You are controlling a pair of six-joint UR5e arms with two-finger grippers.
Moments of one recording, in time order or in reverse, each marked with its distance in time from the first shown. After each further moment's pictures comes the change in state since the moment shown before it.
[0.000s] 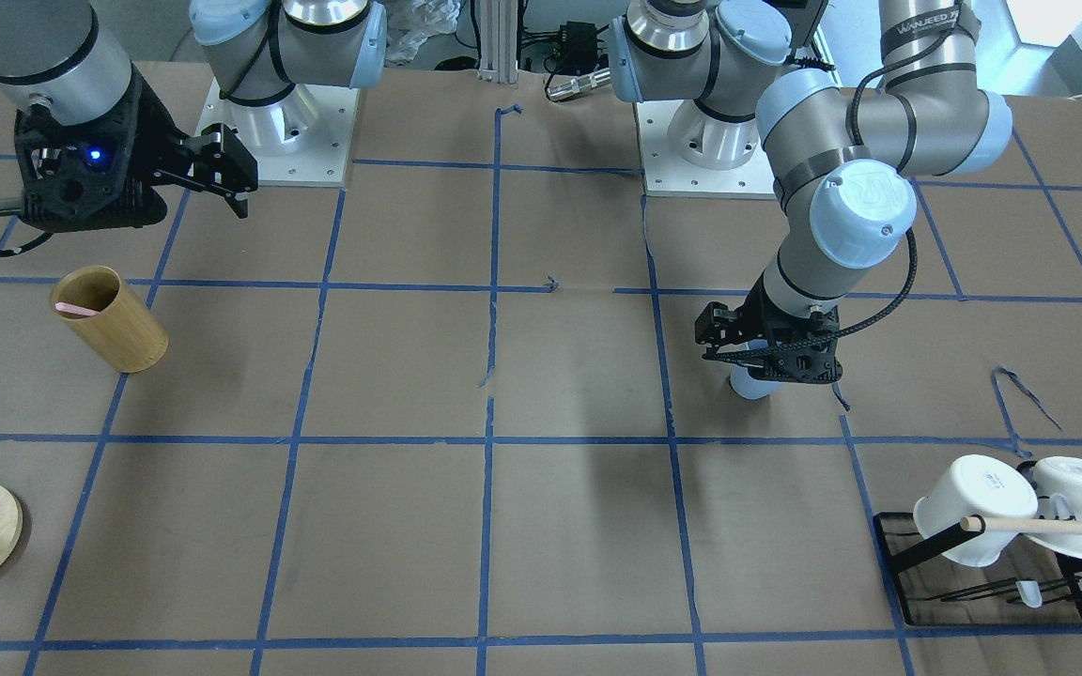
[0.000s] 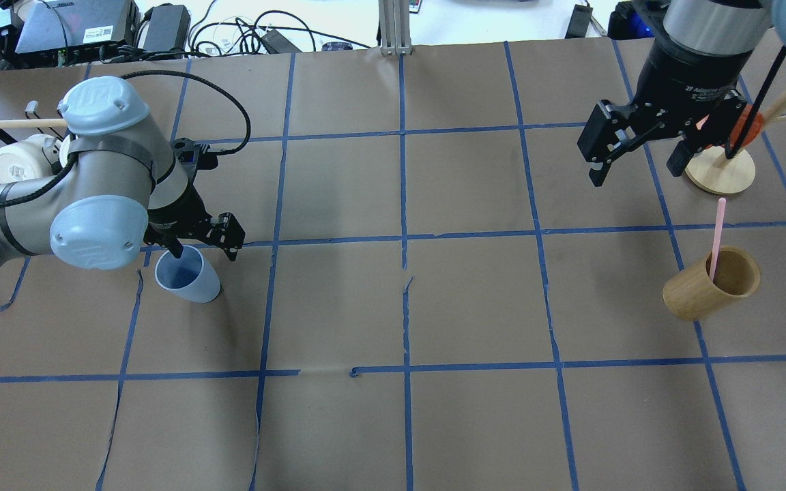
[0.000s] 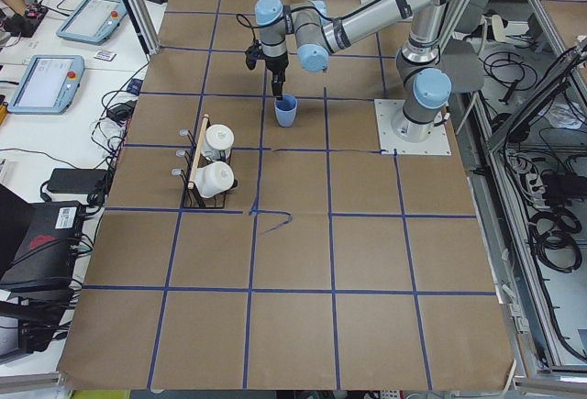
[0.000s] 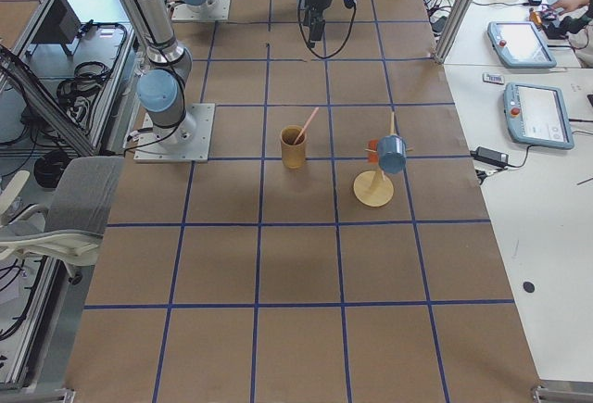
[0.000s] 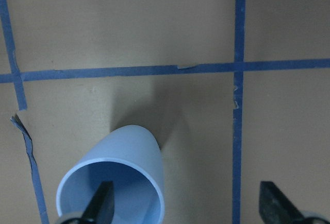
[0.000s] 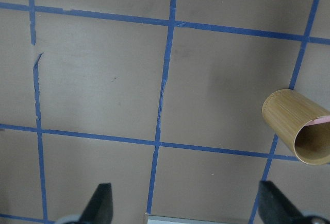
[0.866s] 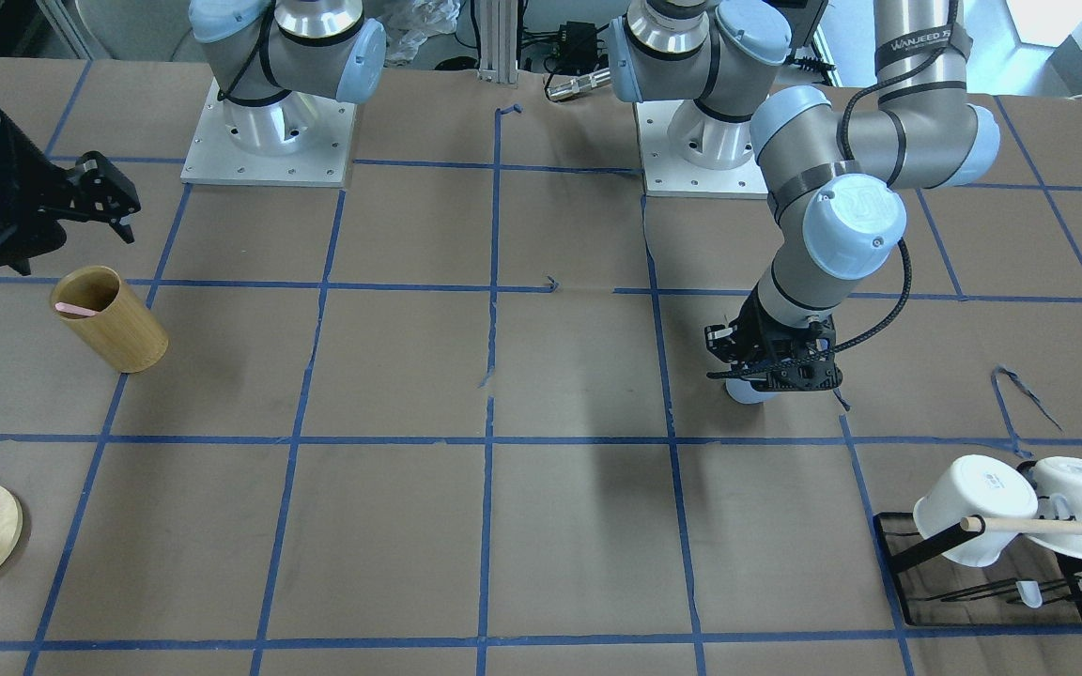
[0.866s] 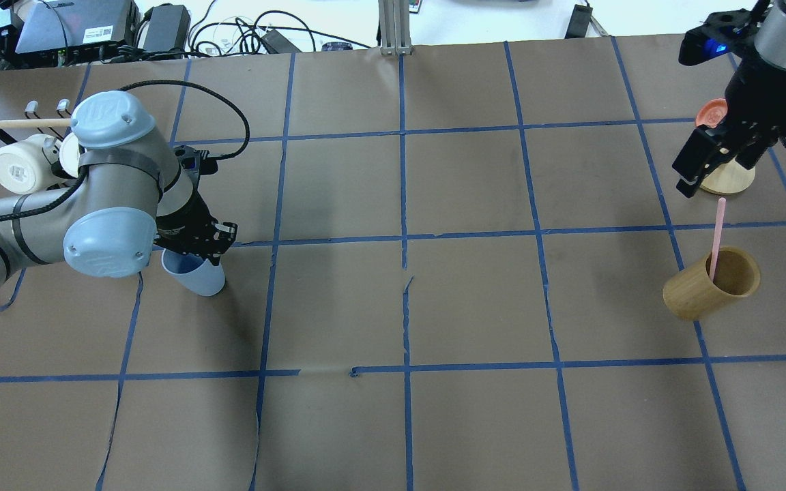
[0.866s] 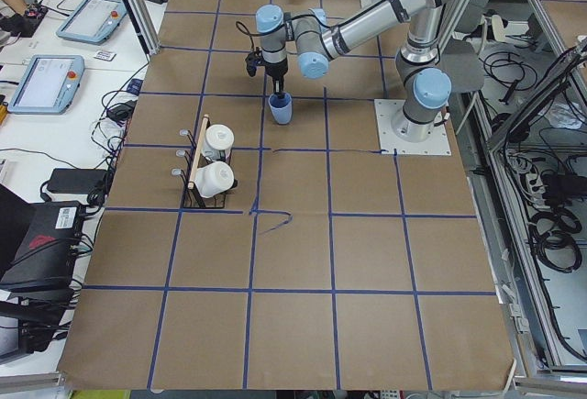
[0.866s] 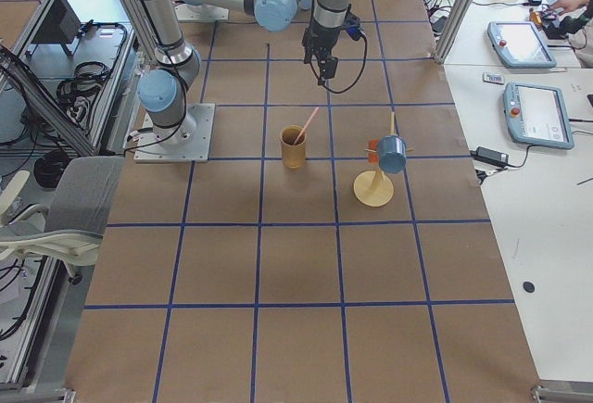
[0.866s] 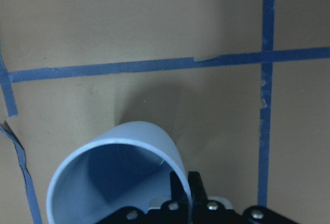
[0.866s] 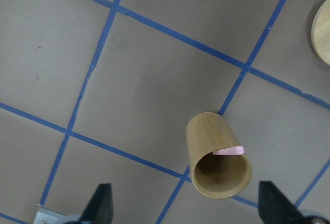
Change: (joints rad) left arm -0.026 -0.016 0.006 0.026 -0.032 -0.188; right arm -0.209 -0.003 0.117 -0.191 -0.102 -0.521
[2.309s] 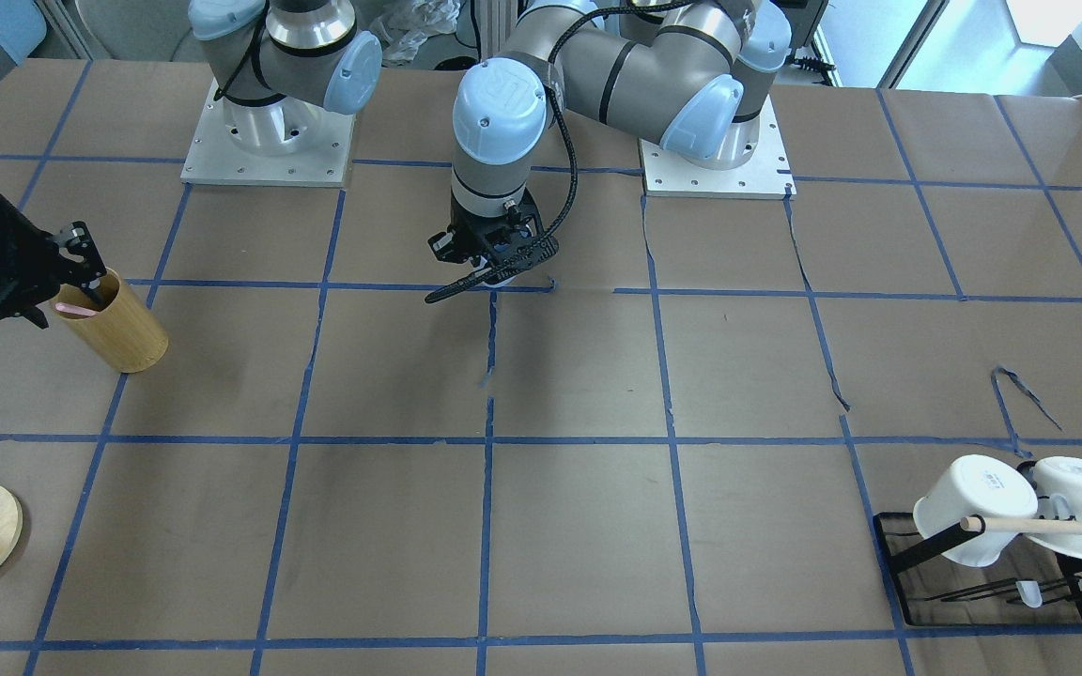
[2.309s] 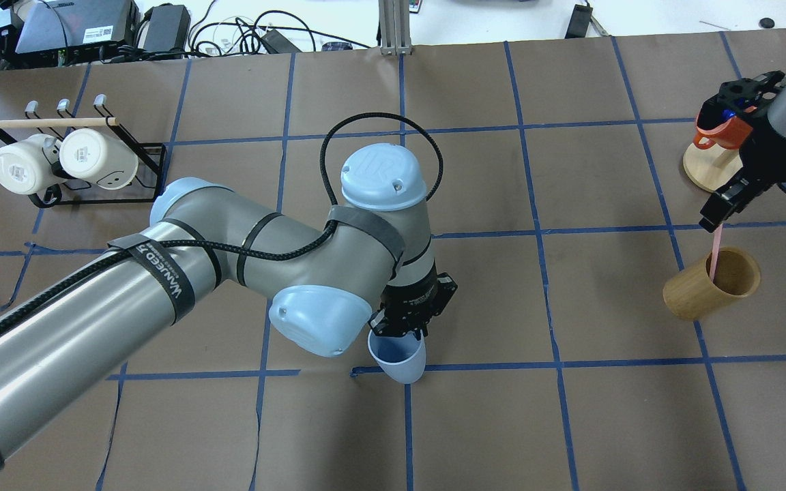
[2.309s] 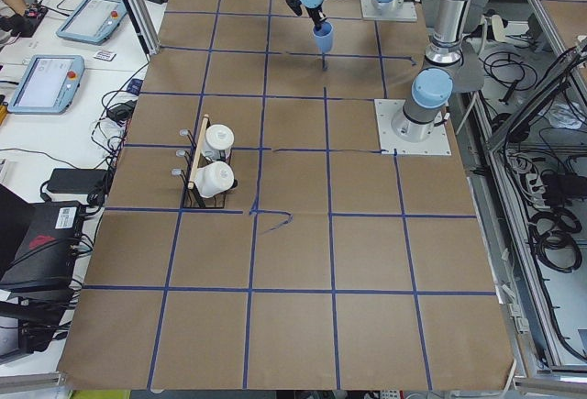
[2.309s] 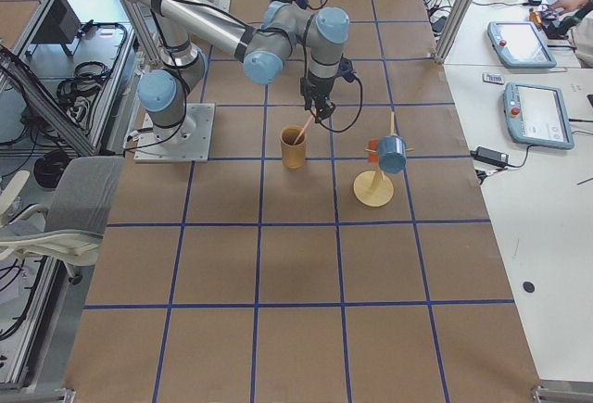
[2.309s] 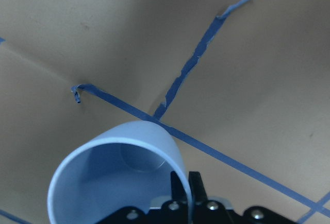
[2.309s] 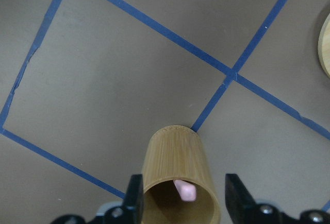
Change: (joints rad) left arm -0.597 -0.050 0.092 -0.086 -0.205 -1.036; right arm -0.126 0.026 0.213 -0.267 0.039 -0.224
